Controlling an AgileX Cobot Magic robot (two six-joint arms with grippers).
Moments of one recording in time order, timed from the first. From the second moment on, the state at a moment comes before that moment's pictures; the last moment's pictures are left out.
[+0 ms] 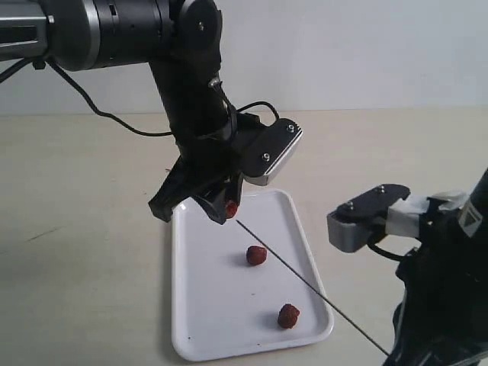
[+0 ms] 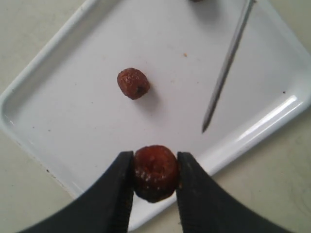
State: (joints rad) left arm -0.71 2.05 -1.72 -0.13 1.21 1.56; right arm 0.47 1.30 -0.80 0.31 1.19 -0.21
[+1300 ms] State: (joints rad) left arm -0.71 2.05 -1.72 -0.13 1.21 1.56; right arm 0.47 1.42 -0.85 0.27 1.13 -0.17
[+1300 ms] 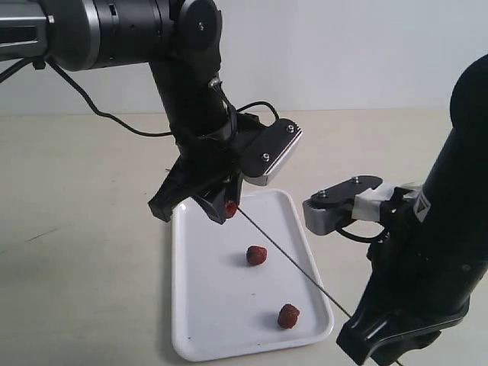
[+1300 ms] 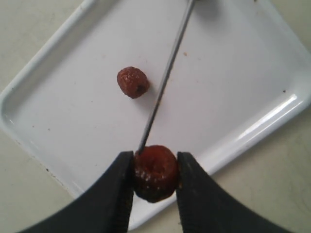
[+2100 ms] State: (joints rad) left arm -0.71 2.05 -1.72 -0.13 1.21 1.56; right arm 0.47 1.42 -0.85 0.24 1.13 -0.15
